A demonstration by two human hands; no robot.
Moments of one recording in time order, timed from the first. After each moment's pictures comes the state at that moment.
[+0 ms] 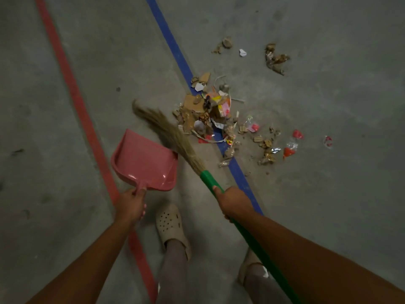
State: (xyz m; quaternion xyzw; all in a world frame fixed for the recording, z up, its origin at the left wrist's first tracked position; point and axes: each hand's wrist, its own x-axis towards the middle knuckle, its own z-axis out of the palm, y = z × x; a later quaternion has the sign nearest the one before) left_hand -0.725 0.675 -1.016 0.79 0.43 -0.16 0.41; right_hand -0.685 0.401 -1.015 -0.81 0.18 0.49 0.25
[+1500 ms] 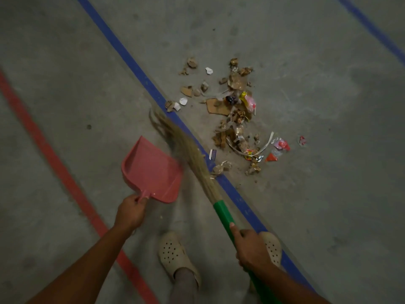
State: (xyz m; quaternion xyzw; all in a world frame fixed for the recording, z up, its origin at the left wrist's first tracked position) left_hand -0.607 0.704 -1.045 0.86 0.26 -0.28 0.35; right_hand -0.719 0.393 -0.973 -0.77 0.36 0.42 0.32
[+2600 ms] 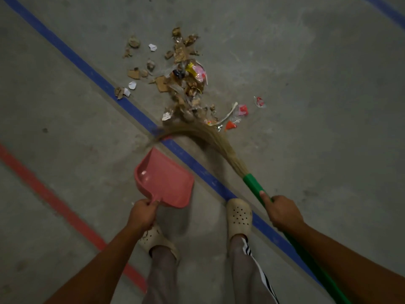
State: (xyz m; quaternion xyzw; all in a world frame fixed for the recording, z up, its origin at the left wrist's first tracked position) left_hand -0.708 0.529 -1.044 0.82 0.26 -0.39 0.32; right_hand -0.826 0.155 -1.020 -0.81 0.38 0.37 0.25
